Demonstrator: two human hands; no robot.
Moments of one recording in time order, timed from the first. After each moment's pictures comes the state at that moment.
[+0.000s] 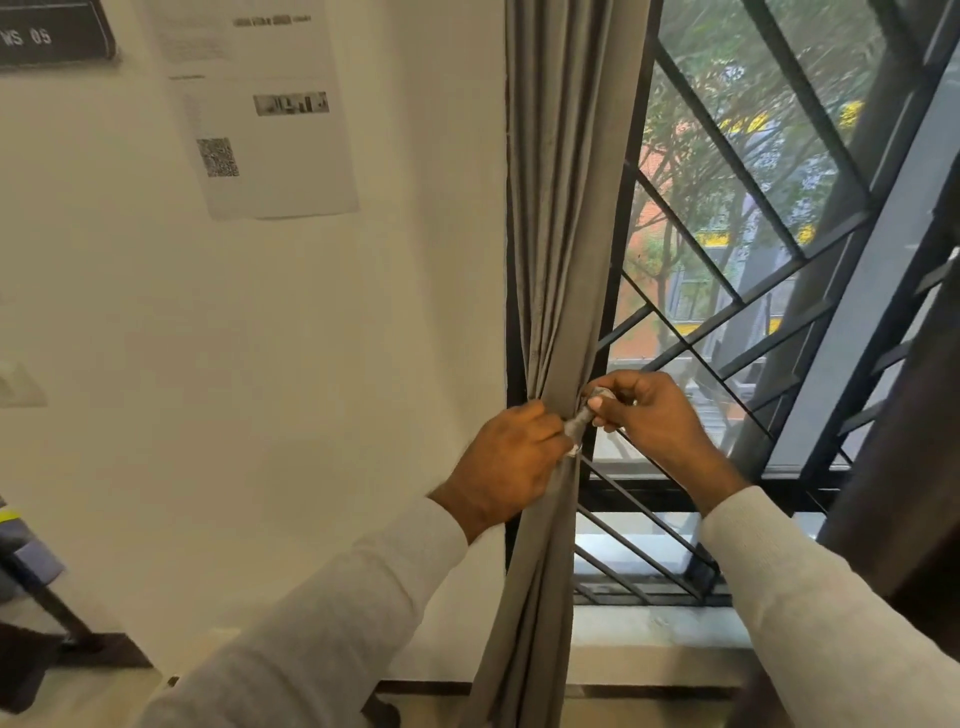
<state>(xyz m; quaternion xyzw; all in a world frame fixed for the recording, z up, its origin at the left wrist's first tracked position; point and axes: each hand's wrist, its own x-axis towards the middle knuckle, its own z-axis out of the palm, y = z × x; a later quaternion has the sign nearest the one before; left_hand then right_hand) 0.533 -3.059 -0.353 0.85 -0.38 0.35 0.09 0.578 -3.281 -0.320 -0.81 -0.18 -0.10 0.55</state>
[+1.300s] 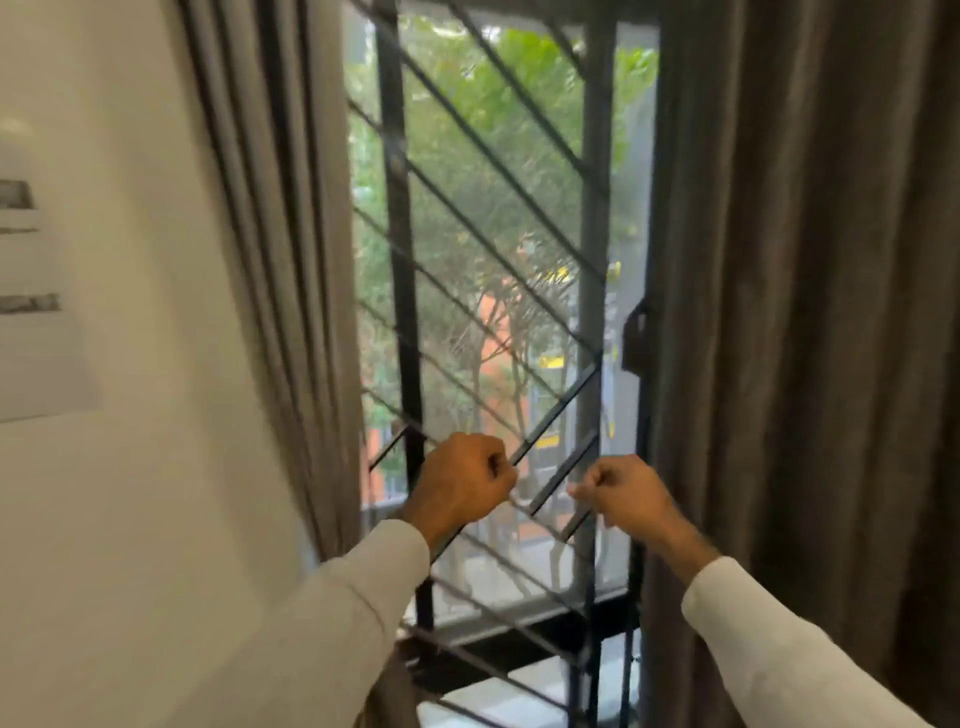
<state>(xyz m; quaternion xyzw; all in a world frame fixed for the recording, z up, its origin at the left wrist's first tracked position) 0.635 -3.255 -0.211 0.89 -0.29 0.23 0.26 0.601 -3.508 -0.249 -0.89 0.02 -0.21 0.40</state>
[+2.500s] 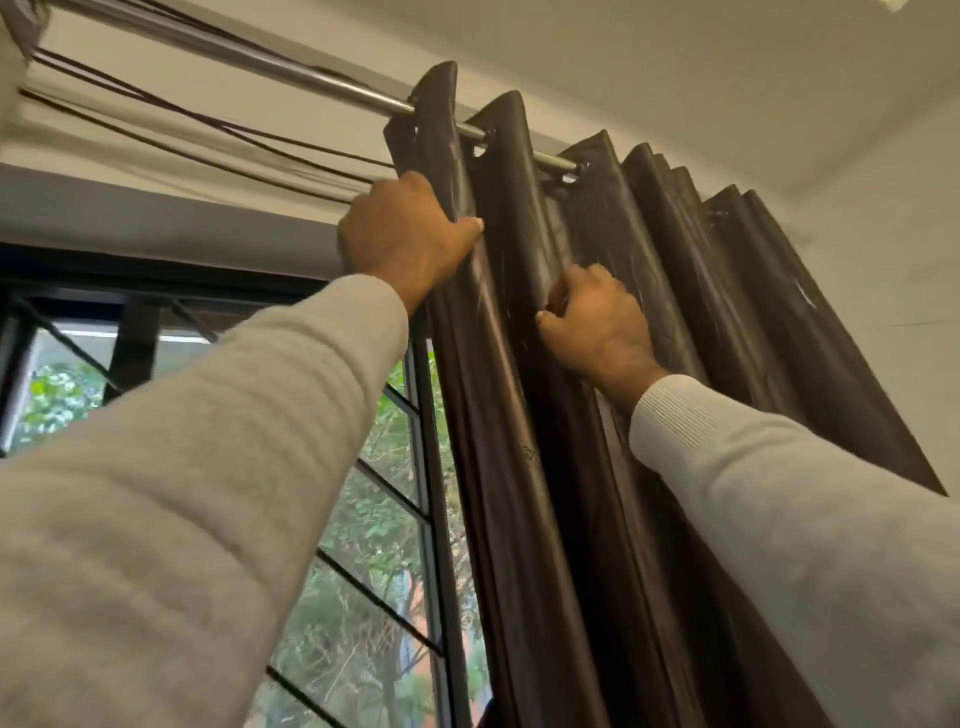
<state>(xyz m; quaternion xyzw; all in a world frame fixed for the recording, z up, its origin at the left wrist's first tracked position) 0.652 -3.519 0.321 0.67 -0.18 0.69 0.21 0.651 -3.706 0.244 -0.73 0.05 -0.66 0.14</state>
